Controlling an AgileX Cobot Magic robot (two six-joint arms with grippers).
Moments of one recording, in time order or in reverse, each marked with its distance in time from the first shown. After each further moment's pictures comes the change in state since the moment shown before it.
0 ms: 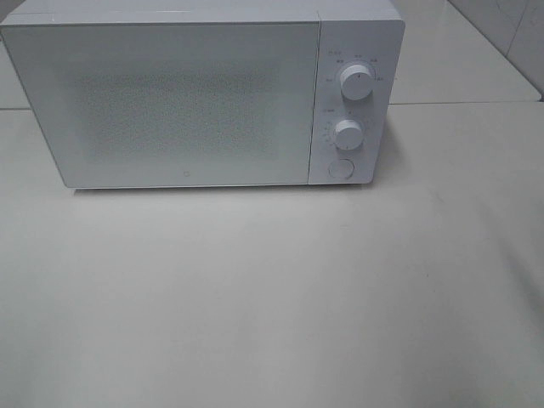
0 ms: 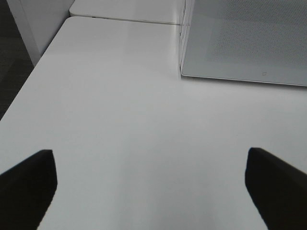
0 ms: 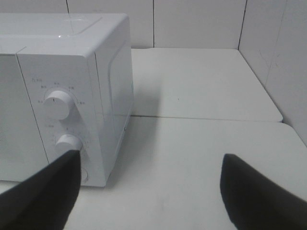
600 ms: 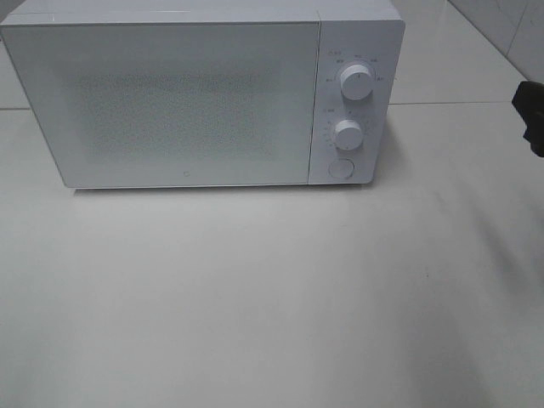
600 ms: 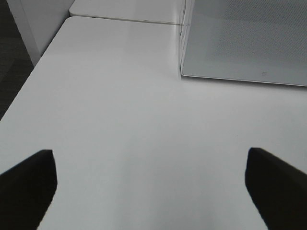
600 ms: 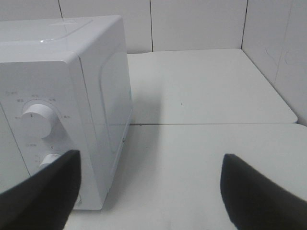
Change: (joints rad) left arm 0.000 0.000 0.000 0.000 0.000 0.000; right arm 0.000 0.384 0.000 0.068 -0.400 -0.009
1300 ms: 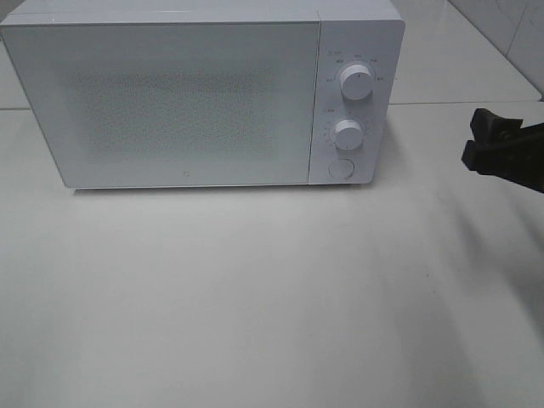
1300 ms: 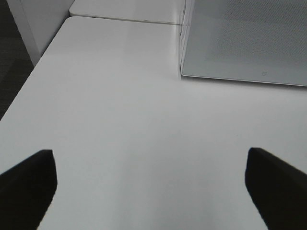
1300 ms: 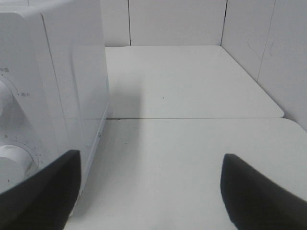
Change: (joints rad) left arm 0.000 0.000 0.000 0.000 0.000 0.000; right arm 0.177 0.414 0.006 0.301 -0.465 -0.208
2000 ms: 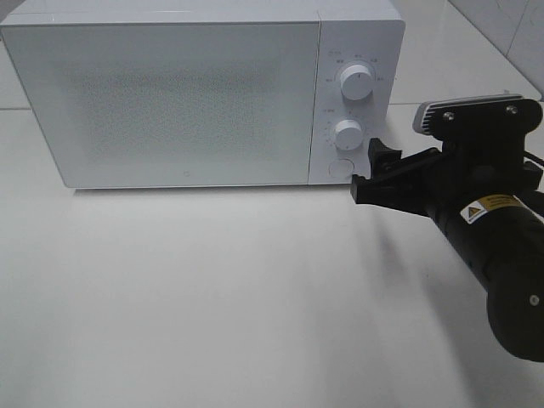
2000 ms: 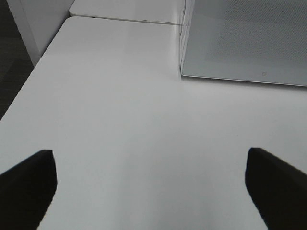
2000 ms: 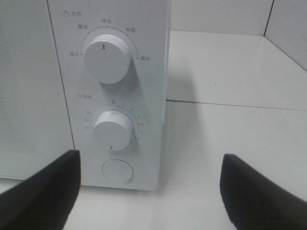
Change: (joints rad) left arm 0.000 0.000 0.000 0.000 0.000 0.000; right arm 0.469 0.217 -0.121 0.416 -0.120 -0.138
